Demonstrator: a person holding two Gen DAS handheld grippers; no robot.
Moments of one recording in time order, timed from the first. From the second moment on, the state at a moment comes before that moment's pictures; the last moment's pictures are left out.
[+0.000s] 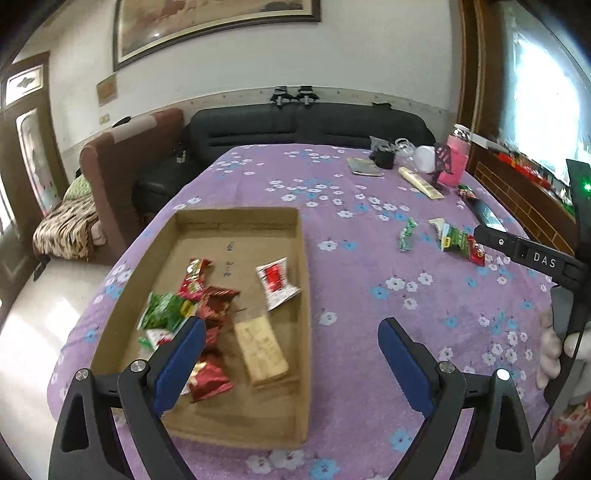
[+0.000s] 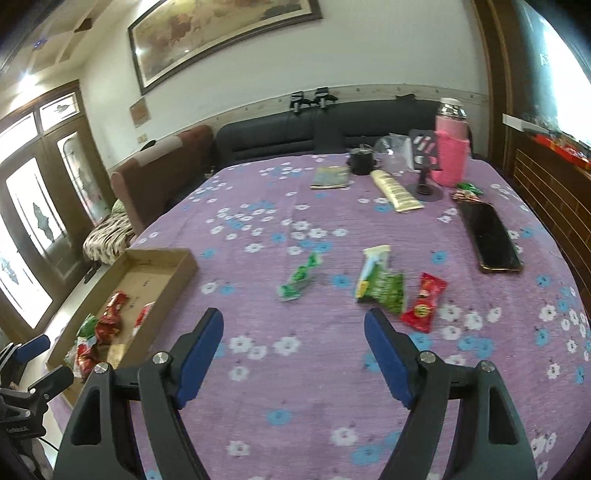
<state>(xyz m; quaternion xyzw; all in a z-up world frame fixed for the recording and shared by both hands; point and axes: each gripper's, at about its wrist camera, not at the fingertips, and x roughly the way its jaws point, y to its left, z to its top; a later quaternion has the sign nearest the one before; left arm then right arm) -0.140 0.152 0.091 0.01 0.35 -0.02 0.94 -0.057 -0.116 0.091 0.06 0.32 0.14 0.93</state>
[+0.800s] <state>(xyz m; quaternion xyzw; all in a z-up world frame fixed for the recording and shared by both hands) -0.061 0.099 0.078 -0.06 0.40 -0.14 0.91 0.050 -0.189 0.068 0.10 0.37 0.09 0.92</state>
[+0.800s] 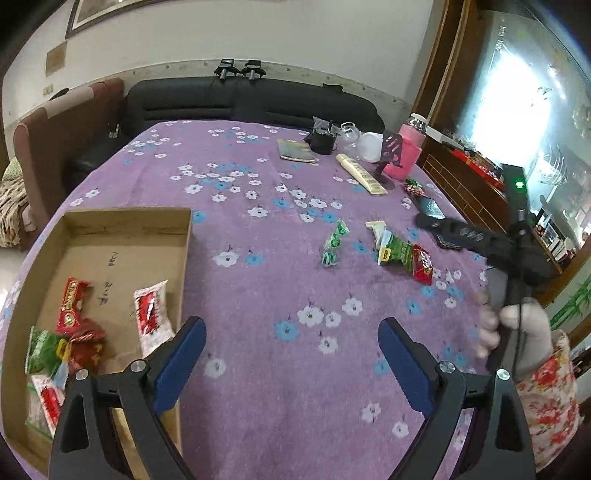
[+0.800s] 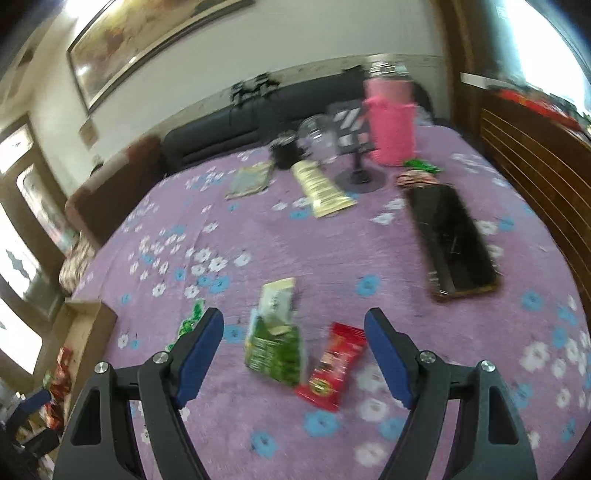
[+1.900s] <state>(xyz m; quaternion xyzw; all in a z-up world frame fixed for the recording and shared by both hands) 0.086 -0.008 0.014 0.06 0.46 -0.18 0.87 0.061 -0.169 0.042 0.10 0.40 0.15 0.90</state>
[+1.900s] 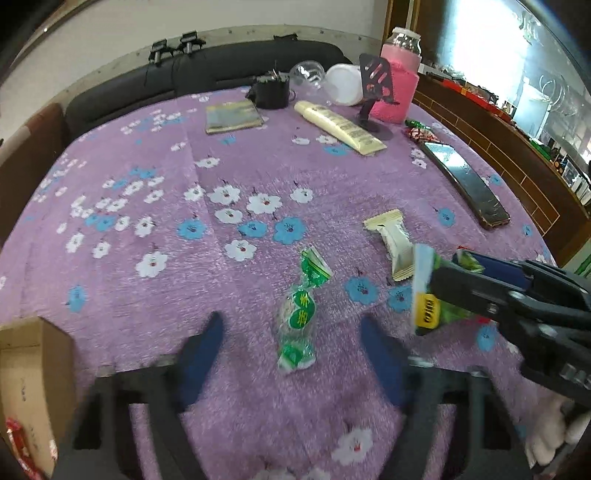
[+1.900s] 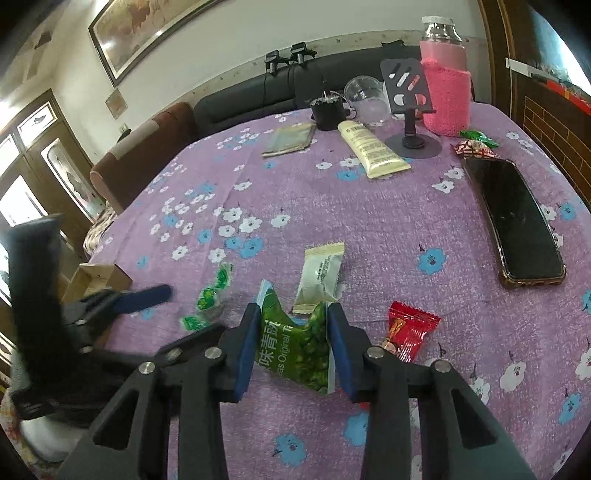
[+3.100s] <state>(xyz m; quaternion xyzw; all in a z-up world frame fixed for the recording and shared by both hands) -0.040 0.213 0.123 -0.07 0.34 -0.08 0.93 -0.005 -0.047 0.104 0.08 0.36 0.25 0.89</state>
